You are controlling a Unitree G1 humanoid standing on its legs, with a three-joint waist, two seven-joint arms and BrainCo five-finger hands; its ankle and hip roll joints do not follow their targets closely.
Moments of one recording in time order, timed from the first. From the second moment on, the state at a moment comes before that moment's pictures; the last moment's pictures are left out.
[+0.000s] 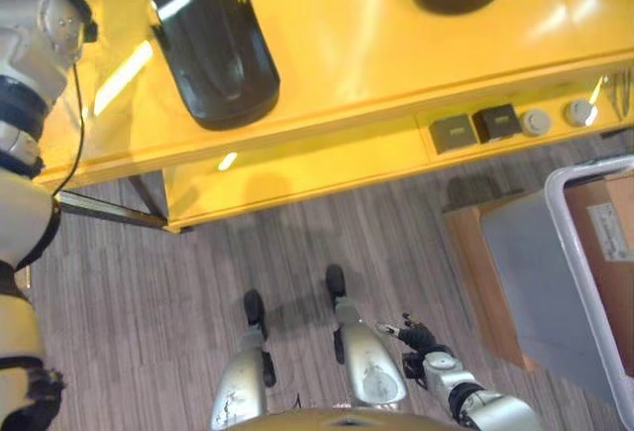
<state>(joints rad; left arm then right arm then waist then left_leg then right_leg) -1.51 0.89 -0.90 0.93 0.21 -0.14 0.36 -0.21 -0.25 0.28 1.27 0.27 -0.15 -0.11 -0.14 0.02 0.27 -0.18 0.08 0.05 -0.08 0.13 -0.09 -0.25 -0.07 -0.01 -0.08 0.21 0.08</state>
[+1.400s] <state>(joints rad) -0.36 0.26 -0.45 0.15 -0.37 -0.22 0.24 -0.04 -0.18 0.23 1.23 0.17 -0.11 -0.20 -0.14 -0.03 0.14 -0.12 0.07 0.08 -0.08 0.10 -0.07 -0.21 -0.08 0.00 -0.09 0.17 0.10</state>
